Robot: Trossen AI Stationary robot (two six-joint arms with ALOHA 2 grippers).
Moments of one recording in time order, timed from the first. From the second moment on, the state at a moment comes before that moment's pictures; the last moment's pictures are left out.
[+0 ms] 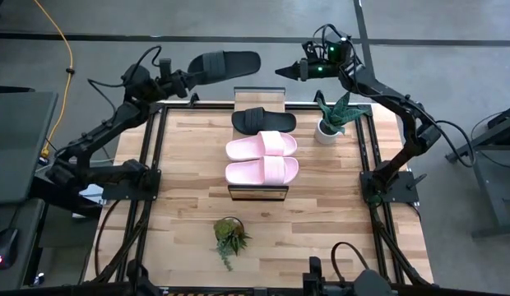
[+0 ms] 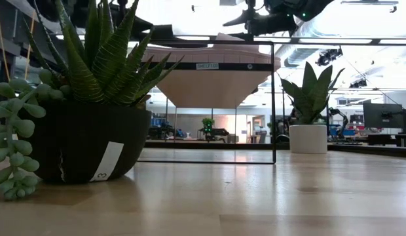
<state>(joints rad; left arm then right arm) 1.14 1.08 0.80 0.41 0.63 -0.79 -0.84 1.59 1.46 -0.04 -0.82 0.69</state>
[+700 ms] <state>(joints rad) 1.18 1.23 0.99 0.39 0.80 -0.77 -0.85 1.59 1.46 0.01 -0.76 0.68</state>
